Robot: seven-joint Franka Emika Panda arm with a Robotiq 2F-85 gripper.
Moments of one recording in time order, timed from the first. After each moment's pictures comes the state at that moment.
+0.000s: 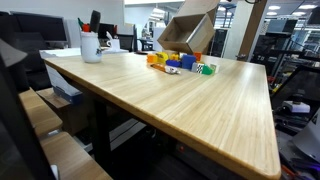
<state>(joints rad) -0.10 -0.43 -0.43 -2.17 0.81 1.98 -0.28</state>
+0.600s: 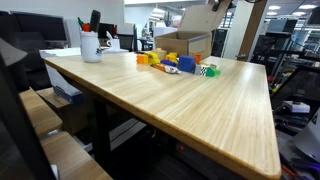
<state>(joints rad) -0.15 -0.41 -0.31 -2.19 0.52 1.98 -0.26</state>
